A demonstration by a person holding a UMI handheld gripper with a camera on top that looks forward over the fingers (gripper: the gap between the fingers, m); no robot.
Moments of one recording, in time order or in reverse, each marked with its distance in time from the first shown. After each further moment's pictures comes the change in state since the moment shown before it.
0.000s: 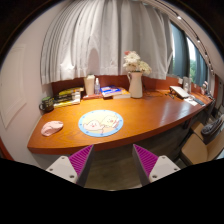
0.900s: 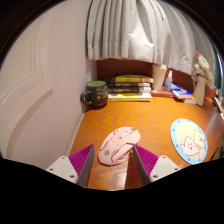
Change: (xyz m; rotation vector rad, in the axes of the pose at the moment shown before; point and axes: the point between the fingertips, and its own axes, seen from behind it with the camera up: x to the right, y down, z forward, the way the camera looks) arm -0.348 -0.008 0.163 -0.105 -0.260 -0.149
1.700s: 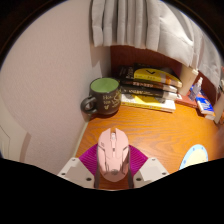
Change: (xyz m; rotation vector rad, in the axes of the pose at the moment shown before) arm -0.021 -0.048 0.067 -0.252 -0.147 -0.118
